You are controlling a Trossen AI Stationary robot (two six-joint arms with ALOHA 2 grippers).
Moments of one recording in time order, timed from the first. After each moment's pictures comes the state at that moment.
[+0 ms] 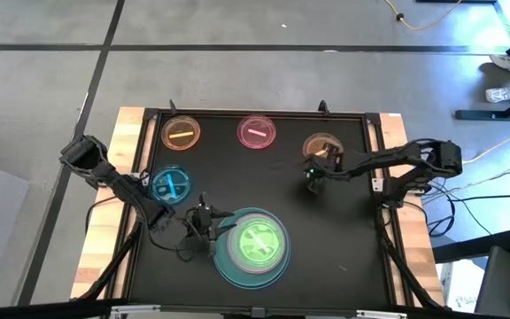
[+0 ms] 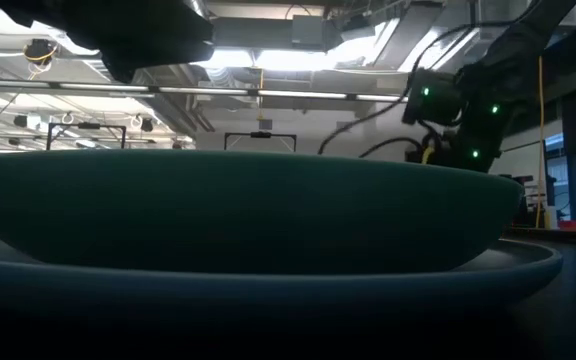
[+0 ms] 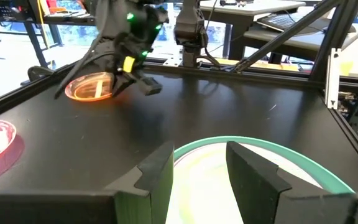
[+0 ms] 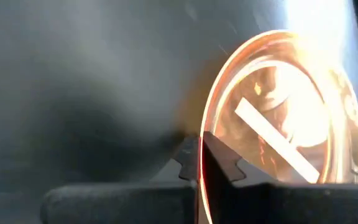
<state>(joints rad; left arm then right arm) -0.61 1.47 0.59 0.57 -0.85 -0.28 -0.20 1.47 0.62 -0.37 0.42 0.02</state>
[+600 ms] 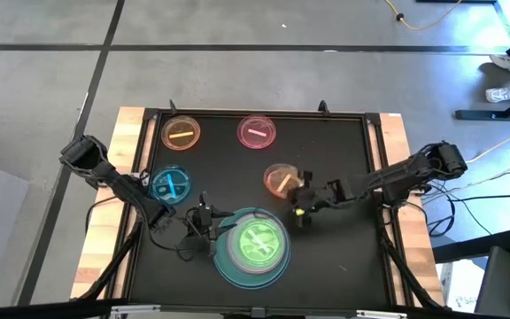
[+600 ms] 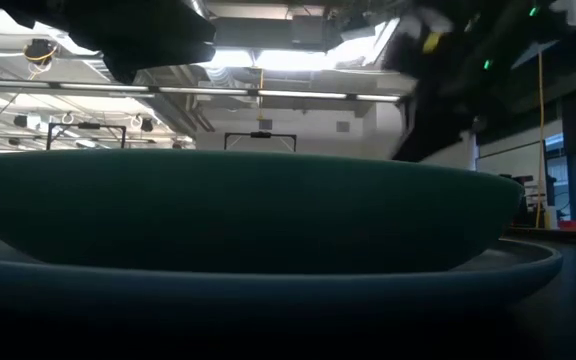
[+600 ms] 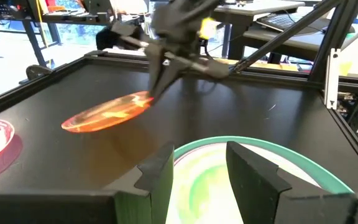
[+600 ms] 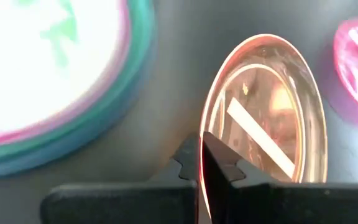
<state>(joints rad) -0.61 1.47 0.59 0.57 -0.84 -0.29 0.23 1.47 0.82 -0.27 0.33 0.04</state>
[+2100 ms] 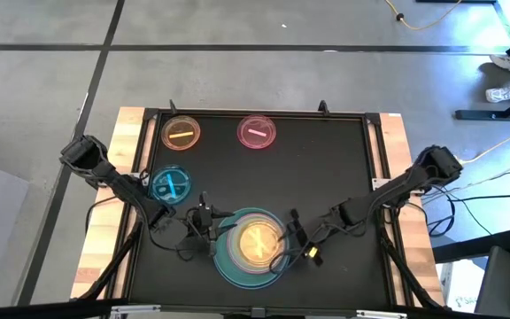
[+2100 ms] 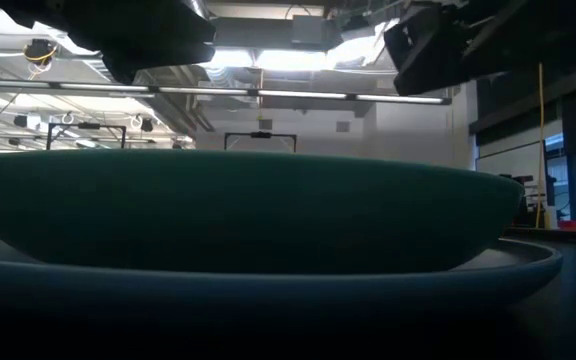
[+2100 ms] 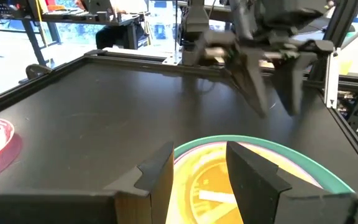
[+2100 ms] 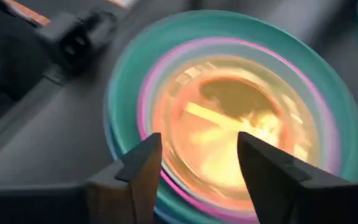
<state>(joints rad) -0.61 1.47 0.59 0.56 -0.84 -0.29 0.48 1.54 0.86 0.04 0.02 -0.08</state>
